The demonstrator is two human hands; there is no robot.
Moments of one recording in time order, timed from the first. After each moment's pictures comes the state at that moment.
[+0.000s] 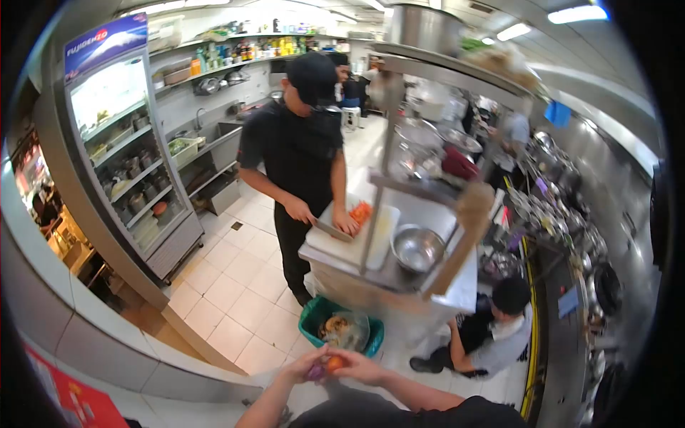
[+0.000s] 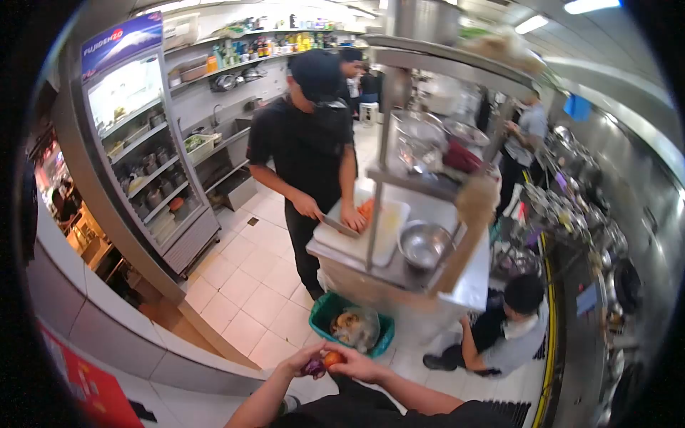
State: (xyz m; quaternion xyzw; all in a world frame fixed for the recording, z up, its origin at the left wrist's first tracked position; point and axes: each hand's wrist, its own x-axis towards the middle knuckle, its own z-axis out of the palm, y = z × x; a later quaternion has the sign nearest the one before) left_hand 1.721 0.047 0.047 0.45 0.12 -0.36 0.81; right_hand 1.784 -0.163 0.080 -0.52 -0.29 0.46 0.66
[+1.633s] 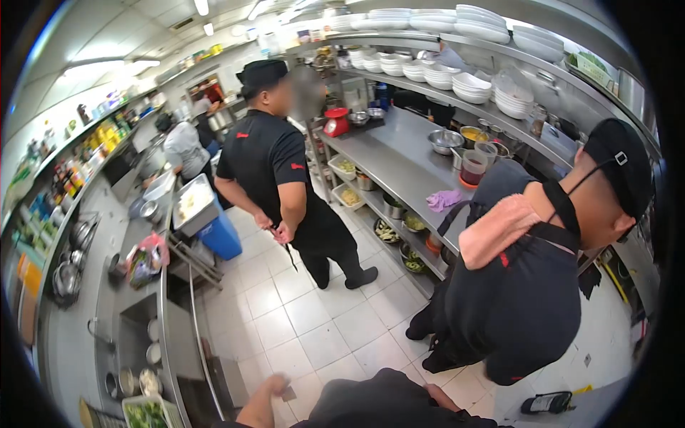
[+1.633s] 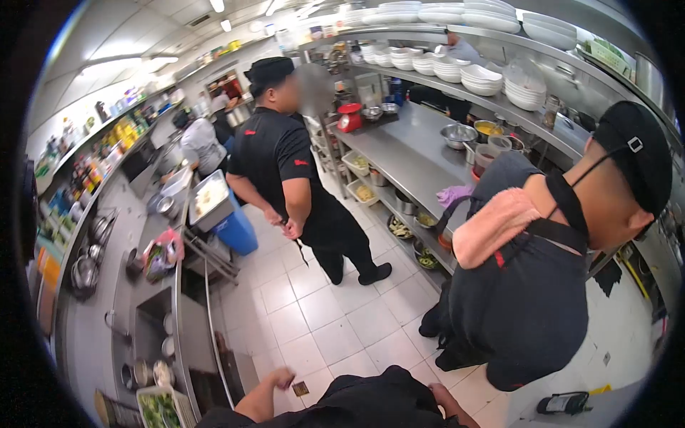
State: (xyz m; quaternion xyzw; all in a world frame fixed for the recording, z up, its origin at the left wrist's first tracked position) left_hand 2.623 0.943 -0.138 0.81 -0.28 -0.52 -0.04; right_hand 2.182 0.486 -0.207 -0.79 0.36 0.19 0.46
